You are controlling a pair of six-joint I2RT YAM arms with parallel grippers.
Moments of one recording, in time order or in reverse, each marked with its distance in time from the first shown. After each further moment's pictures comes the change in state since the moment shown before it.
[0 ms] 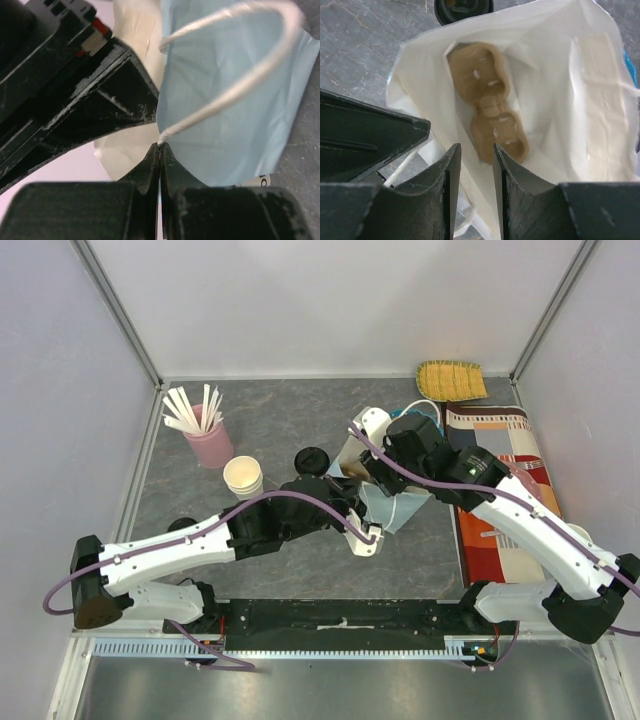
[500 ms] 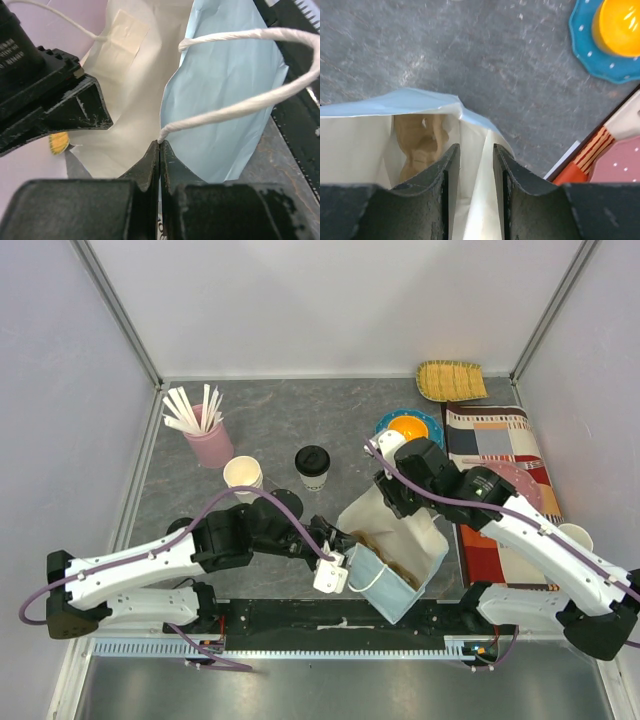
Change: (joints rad) left arm -0.051 -0.185 -0.064 -0.182 0.425 -0.289; right arm 0.001 -0.115 -0.173 -0.026 0.071 0.137
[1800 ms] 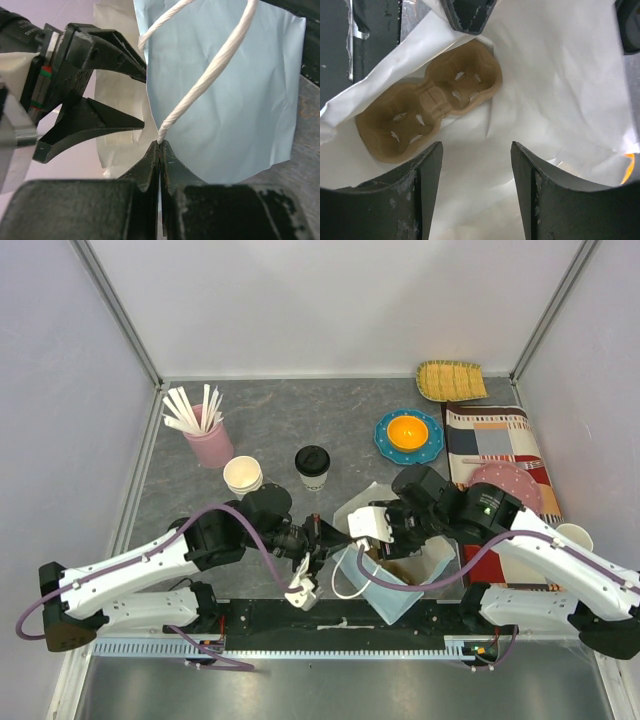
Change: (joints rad) left arm 0.103 -0.055 -0.063 -0.050 0.242 0.458; right arm 0.151 -0.067 -0.052 -0.171 -0.361 -0.797
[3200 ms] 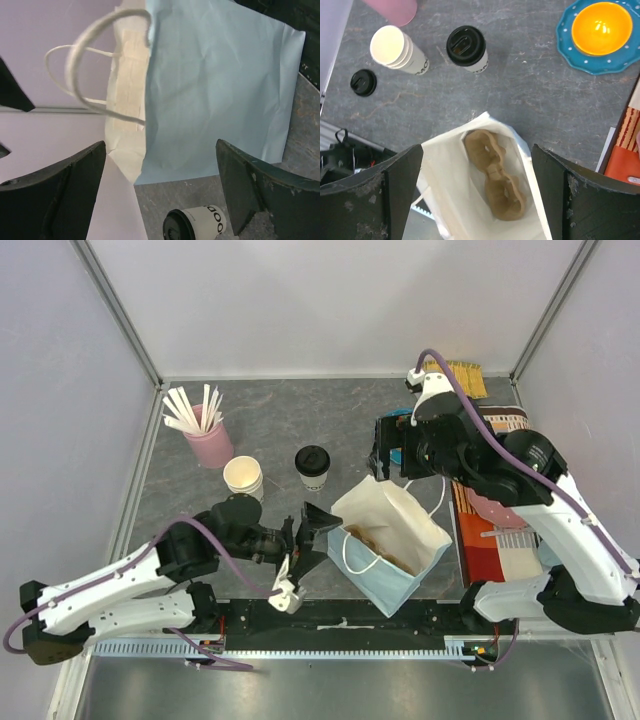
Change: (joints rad) left arm 0.001 -0.145 -0.072 0.007 -0.074 -0.058; right arm -0.066 0.225 0.674 -0.146 0.540 1.299
